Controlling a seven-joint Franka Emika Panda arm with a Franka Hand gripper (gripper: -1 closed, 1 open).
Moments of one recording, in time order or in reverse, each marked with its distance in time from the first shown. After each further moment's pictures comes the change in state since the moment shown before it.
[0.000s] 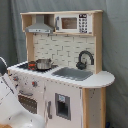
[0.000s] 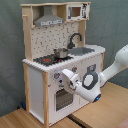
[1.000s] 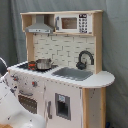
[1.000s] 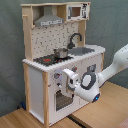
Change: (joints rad) arm -0.034 -0.024 0.016 0.026 0.008 0.067 0.312
